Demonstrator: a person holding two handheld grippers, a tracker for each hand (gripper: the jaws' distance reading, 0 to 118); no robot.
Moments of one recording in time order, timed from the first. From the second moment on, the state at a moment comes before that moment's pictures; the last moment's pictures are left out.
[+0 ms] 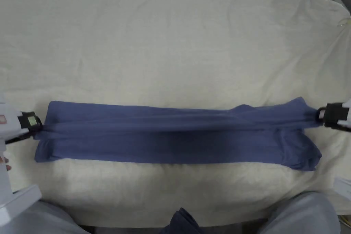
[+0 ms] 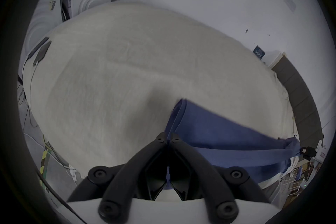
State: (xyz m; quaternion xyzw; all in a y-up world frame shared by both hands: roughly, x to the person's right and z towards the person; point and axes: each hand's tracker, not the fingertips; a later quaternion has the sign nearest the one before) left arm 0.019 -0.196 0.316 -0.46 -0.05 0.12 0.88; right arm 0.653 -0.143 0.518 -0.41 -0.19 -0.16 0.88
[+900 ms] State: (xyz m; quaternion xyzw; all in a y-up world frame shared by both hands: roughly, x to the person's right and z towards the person) left arm 0.072 -0.087 0.362 -0.17 0.04 -0.02 0.98; right arm 0.590 -0.067 0.540 -0.15 -0.23 -0.04 0.96
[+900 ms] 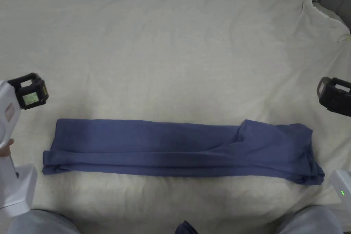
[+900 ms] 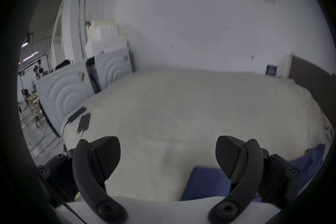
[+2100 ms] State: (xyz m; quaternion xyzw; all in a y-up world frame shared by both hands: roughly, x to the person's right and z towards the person) left arm 0.000 -0.161 0.284 -0.42 -0.18 0.24 0.86; right arm 0.522 -0.090 0.501 -0.14 -0.16 -0.06 0.98
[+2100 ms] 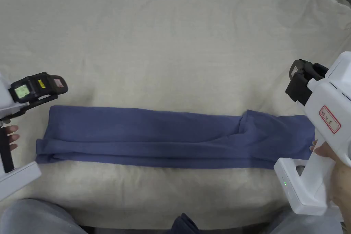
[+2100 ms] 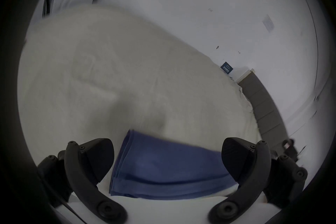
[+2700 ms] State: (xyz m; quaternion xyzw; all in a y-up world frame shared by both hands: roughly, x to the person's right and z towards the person) left arm -0.012 -0.241 0.277 -0.52 -0.23 0.30 0.76; right arm 0.534 -0.097 0.500 -0.17 -0.19 -0.09 0.96
